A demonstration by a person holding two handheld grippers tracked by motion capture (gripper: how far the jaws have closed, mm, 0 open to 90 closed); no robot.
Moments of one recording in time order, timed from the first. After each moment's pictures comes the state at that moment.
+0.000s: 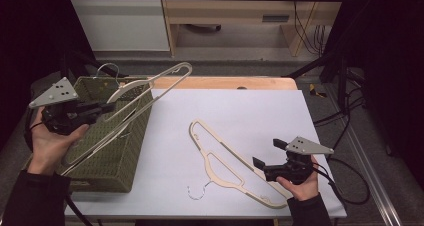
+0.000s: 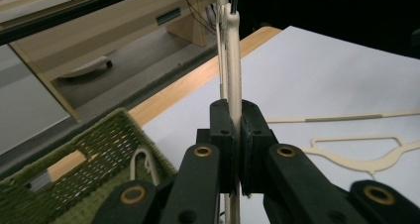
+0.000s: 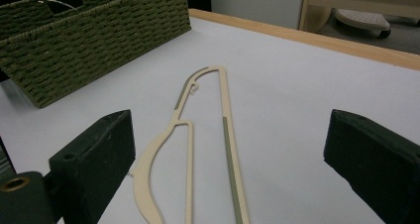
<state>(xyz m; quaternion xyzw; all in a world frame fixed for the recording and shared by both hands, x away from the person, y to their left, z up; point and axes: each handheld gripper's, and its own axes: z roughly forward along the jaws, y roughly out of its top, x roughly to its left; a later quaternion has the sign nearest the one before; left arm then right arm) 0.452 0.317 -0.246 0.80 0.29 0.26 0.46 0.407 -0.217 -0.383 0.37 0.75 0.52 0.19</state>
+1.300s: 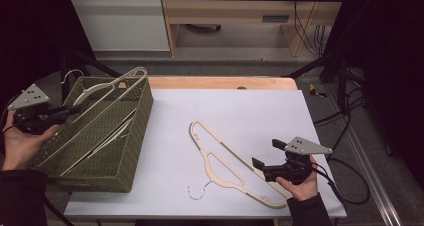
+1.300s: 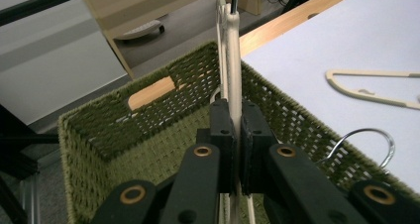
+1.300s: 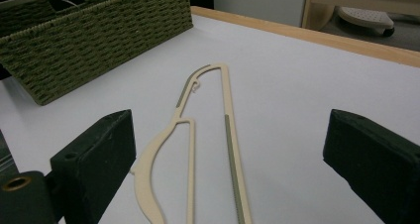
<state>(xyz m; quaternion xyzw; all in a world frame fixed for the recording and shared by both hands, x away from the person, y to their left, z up) 0.477 0.410 -0.292 0.78 0.36 0.31 0.40 0.407 -0.216 -0.385 0.37 0.75 0.51 0.19</state>
